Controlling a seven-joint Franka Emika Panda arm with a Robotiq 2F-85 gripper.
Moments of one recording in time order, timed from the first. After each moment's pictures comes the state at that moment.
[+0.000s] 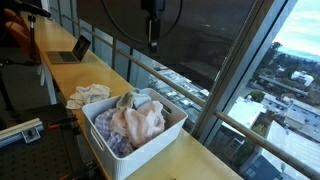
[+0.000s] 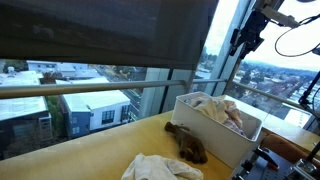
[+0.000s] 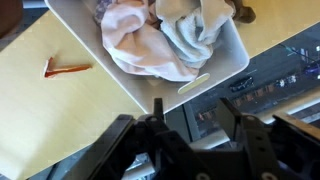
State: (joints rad) arm -0.02 -0.06 0.00 -1.93 -0.09 2.05 0.48
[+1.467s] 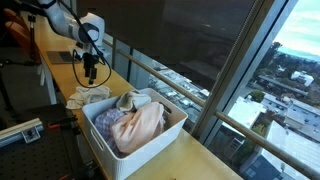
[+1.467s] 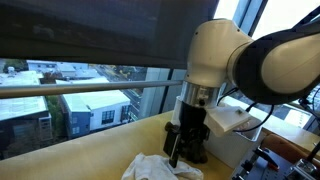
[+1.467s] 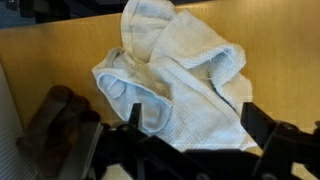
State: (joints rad) arm 0.37 0.44 0.24 -2.04 -0.07 2.35 0.65
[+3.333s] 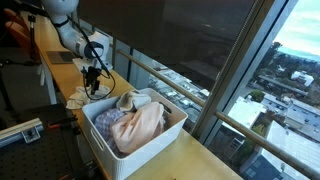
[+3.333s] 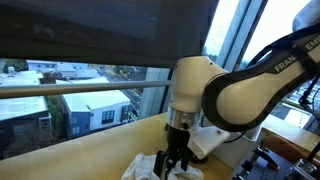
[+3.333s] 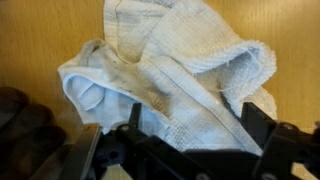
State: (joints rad) arm 0.40 0.63 0.20 -1.93 -0.01 2.40 0.51
